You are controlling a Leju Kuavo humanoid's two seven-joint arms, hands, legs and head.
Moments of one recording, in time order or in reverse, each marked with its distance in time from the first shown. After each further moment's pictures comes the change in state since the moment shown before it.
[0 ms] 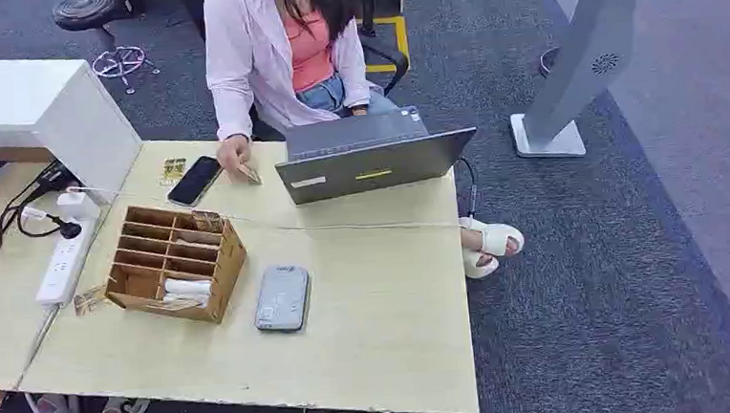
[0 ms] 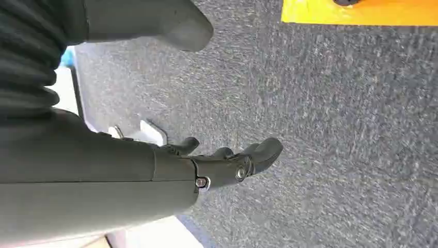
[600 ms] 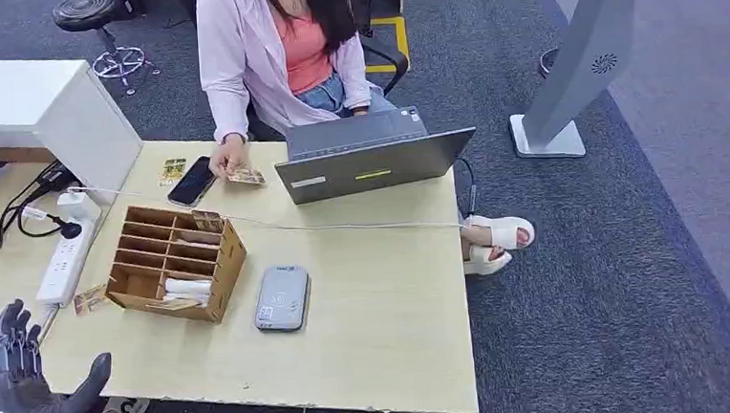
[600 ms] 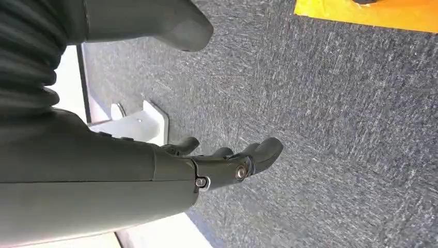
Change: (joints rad) left arm -0.127 0.133 -0.302 -0.278 -0.137 0.237 0.030; right arm -0.009 0.010 -0.019 0.012 0.137 0.019 0.021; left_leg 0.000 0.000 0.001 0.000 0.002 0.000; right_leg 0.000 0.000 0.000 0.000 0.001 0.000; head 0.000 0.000
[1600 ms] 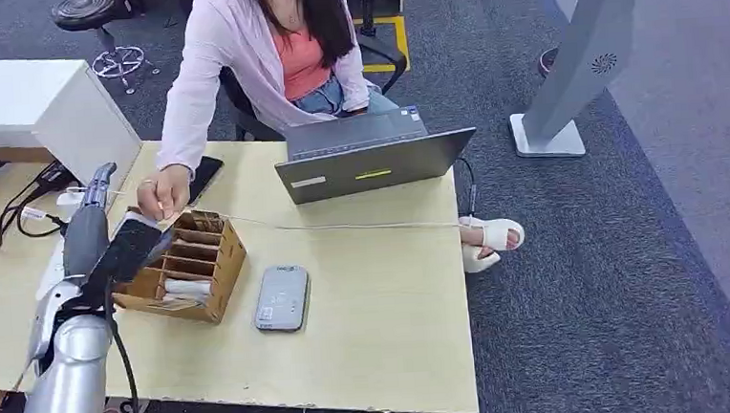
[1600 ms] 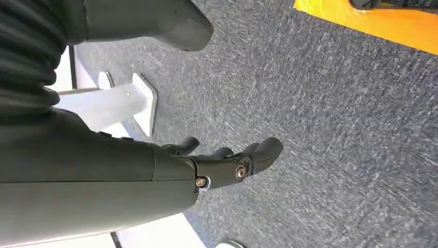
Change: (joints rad) left arm -0.602 0.132 -0.310 0.516 -0.581 0.203 0.270; right arm -0.016 0.000 0.021 0.004 0.117 0.040 -0.021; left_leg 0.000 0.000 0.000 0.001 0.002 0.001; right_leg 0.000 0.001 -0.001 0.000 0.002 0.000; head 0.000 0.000
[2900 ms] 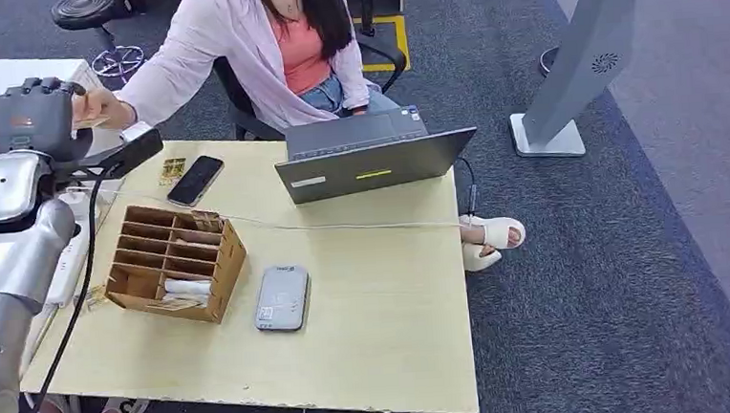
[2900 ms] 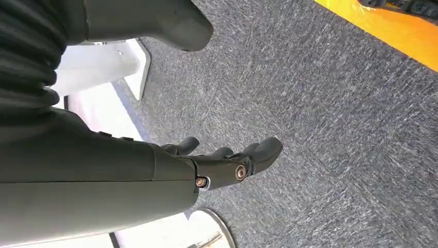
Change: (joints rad) left arm -0.599 0.117 -0.275 0.652 -0.598 0.221 0.273; right arm -0.010 -0.003 0.047 0.004 0.130 0.038 -0.014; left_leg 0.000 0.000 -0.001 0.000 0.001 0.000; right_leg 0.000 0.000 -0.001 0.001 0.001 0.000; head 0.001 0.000
